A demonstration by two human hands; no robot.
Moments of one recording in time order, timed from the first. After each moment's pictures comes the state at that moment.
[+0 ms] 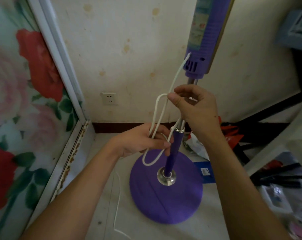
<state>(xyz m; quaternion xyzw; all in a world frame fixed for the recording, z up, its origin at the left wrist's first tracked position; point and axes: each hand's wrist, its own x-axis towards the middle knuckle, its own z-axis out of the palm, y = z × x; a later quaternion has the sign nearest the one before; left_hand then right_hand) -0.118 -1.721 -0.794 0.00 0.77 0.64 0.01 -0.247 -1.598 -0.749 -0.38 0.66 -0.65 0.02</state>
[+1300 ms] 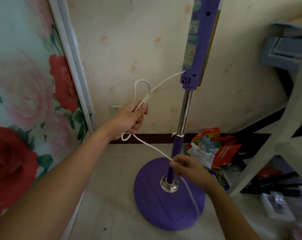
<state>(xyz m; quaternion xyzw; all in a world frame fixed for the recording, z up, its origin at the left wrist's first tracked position) -0.086 -1.750 -0.749 -0.12 0.73 0.65 -0.18 -0.218 -1.524 -0.876 -0.44 0.68 -0.49 0.33</state>
